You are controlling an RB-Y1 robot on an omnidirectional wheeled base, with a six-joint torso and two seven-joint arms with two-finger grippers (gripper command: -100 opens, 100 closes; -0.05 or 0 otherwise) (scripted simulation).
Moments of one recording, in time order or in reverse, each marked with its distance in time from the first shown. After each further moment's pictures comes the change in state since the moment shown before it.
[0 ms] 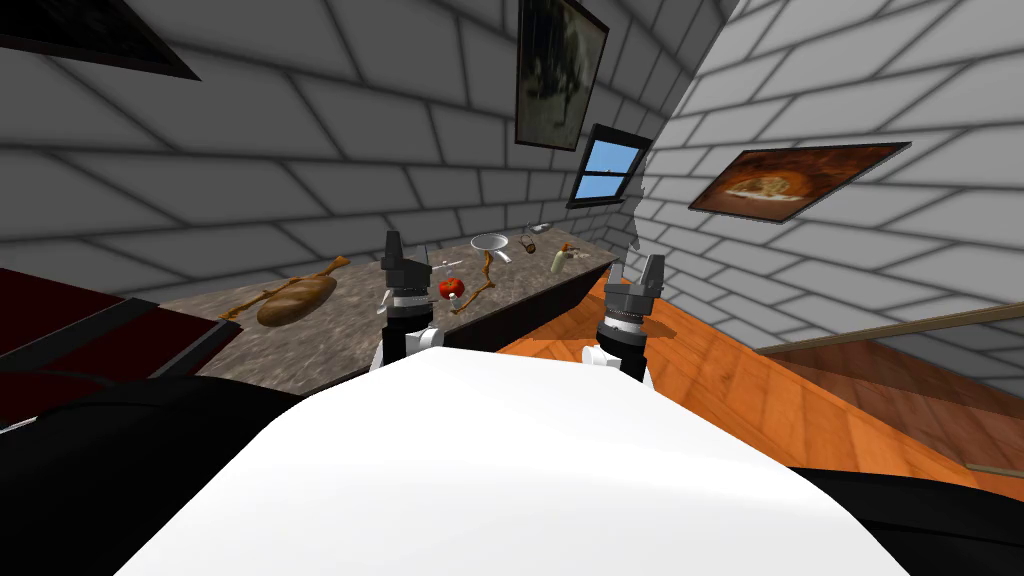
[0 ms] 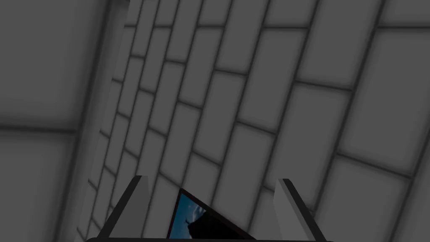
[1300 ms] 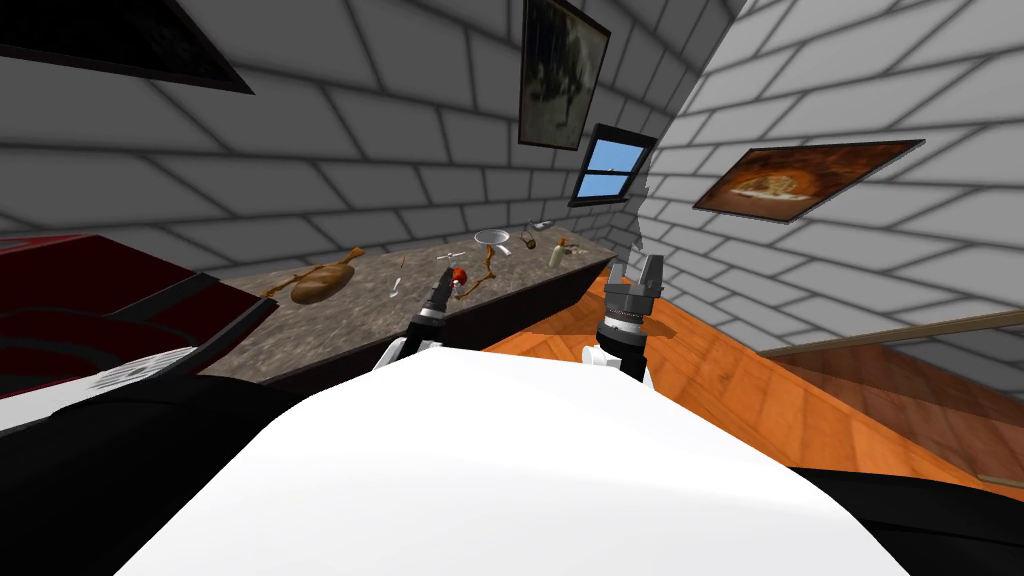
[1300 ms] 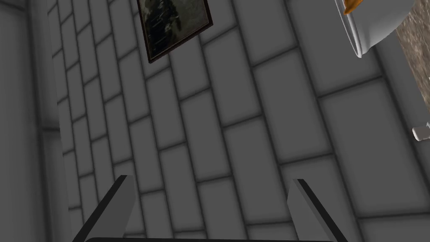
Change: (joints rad) left arm 0.050 0.218 -0.068 0.224 -0.166 0.090 -0.158; right arm 0.000 0.000 0.000 0.000 0.000 0.000 0.000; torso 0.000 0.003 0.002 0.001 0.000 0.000
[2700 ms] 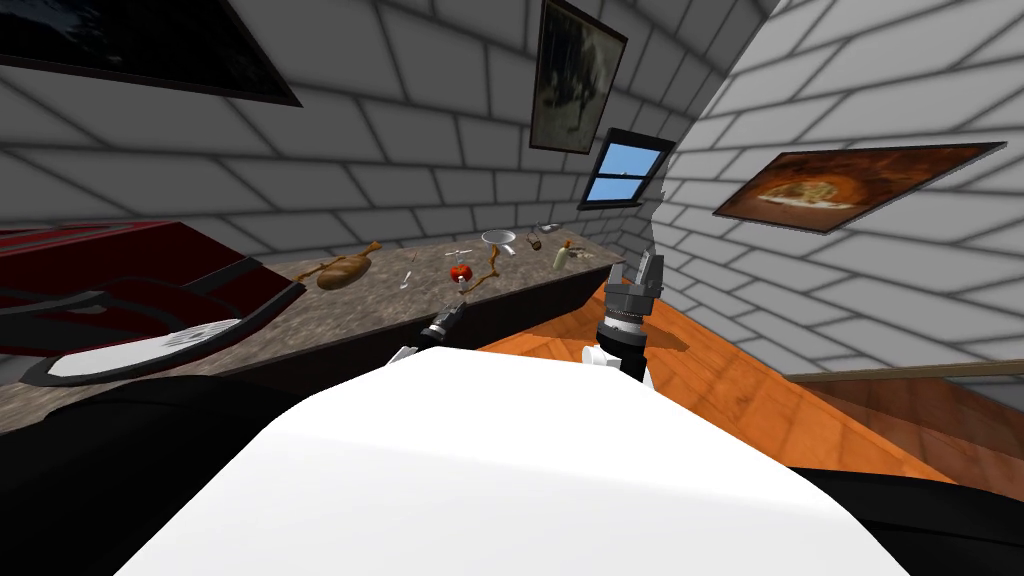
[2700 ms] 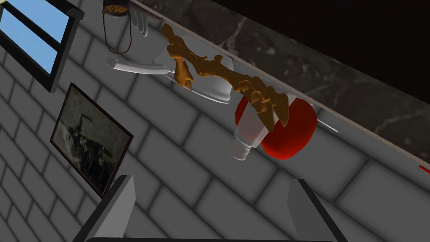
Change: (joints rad) left arm -0.017 0.138 -0.032 0.360 -0.239 0.080 -0.247; right arm 0.000 0.000 0.000 0.000 0.000 0.000 0.000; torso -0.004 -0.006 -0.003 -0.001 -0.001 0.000
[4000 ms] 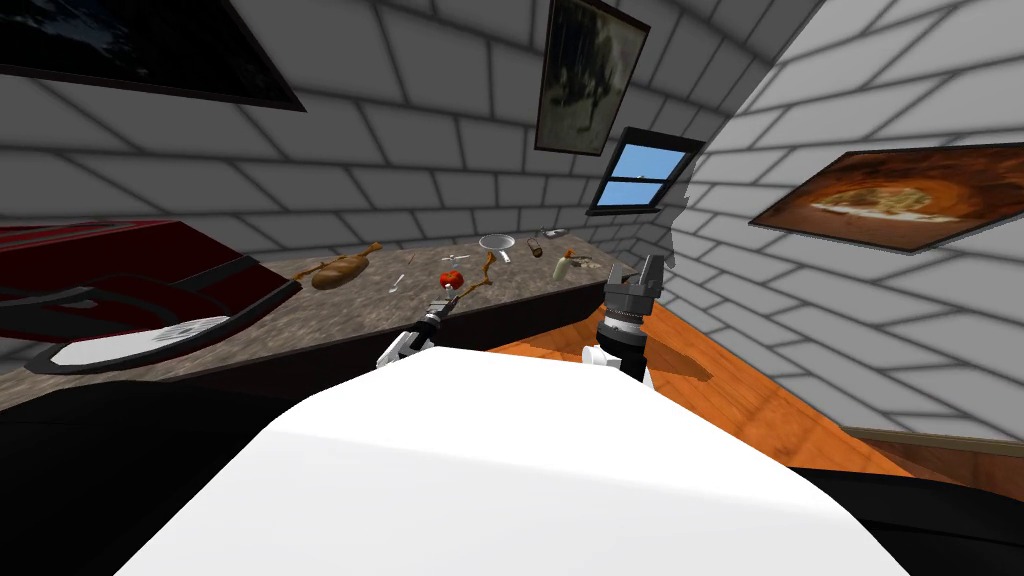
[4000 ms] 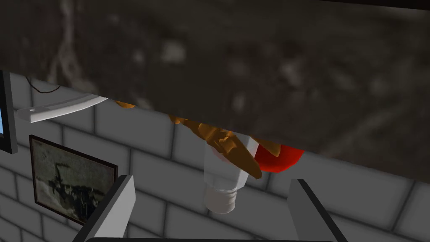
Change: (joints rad) left arm -0.221 -0.013 0.145 0.265 -0.148 -0.004 -0.168; right arm 0.000 0.000 0.000 0.000 0.000 0.000 0.000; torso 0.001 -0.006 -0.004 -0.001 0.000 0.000
